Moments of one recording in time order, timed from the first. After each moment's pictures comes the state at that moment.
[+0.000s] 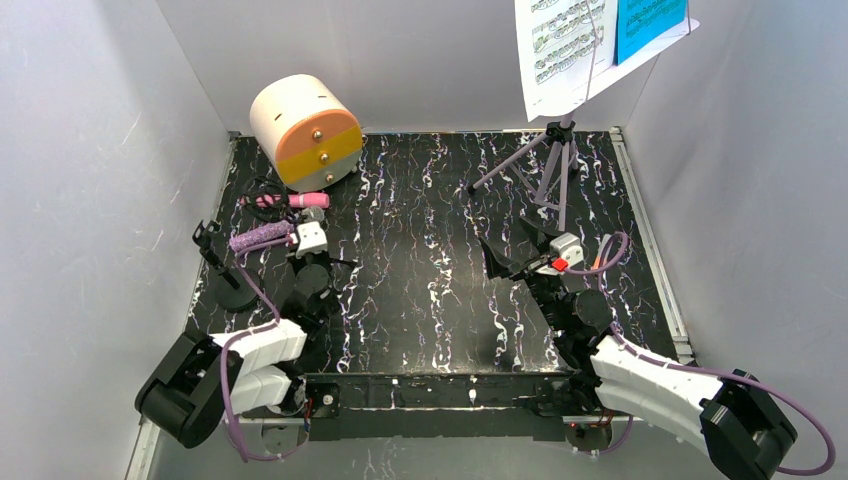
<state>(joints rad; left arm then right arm) -0.55 1.14 0.18 0.94 -0.90 0.12 0.78 0.81 0.16 1.06 0.22 -0.05</state>
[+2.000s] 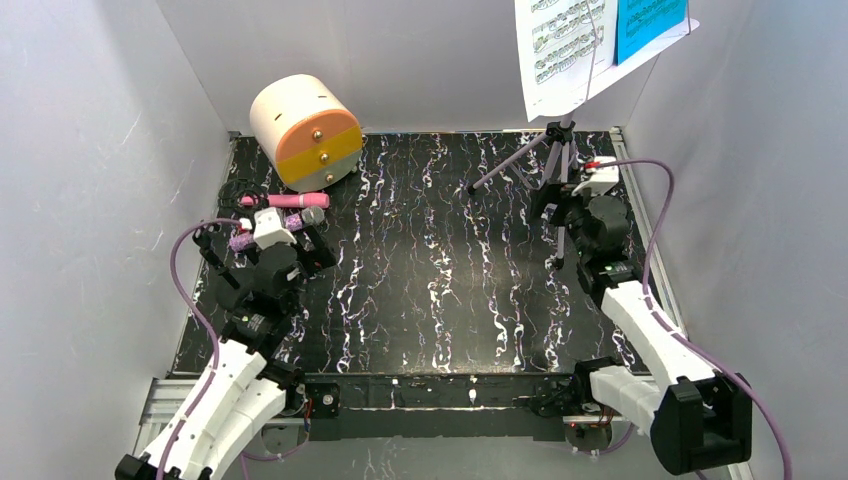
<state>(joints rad) -0.38 0.63 0.53 -0.28 -0.50 -0.45 0.25 1.00 0.63 0.24 0.06 0.17</state>
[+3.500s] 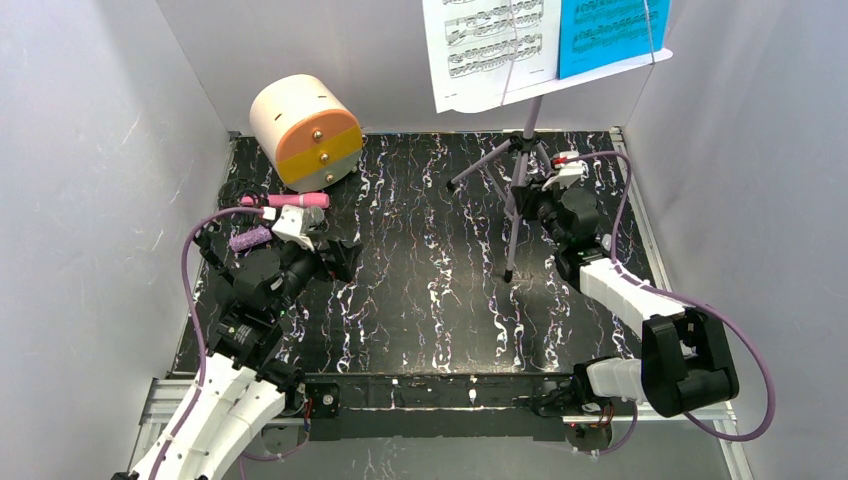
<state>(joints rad) -0.42 0.54 0.63 -0.24 0.01 -0.19 0.28 1.28 0.66 0.51 -0.09 0.22</state>
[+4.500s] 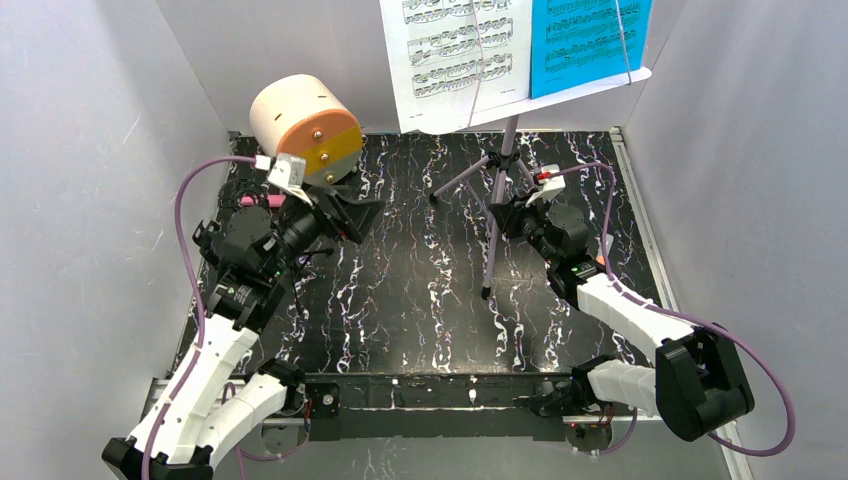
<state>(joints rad) -0.41 0.77 0.86 -0.06 0.26 -0.41 0.45 1.18 0.58 0.49 -0.09 0.30</state>
